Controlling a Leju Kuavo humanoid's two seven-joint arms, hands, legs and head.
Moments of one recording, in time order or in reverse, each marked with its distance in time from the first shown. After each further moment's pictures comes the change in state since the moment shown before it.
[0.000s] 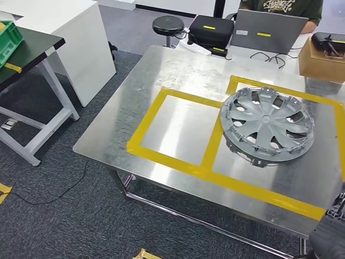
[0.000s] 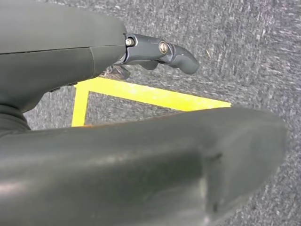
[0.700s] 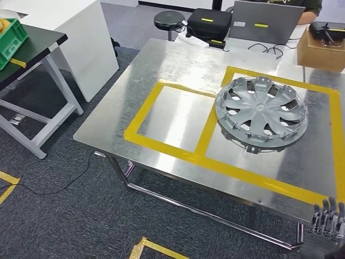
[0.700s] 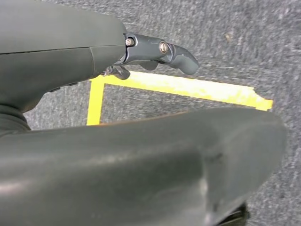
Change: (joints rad) left arm 0.000 -0.014 -0.021 0.000 -0.034 0.000 0.012; right arm -0.122 -0.004 -0.337 0.478 0.244 0.111 0.000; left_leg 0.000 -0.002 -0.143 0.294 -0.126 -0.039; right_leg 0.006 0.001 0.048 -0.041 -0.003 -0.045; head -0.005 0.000
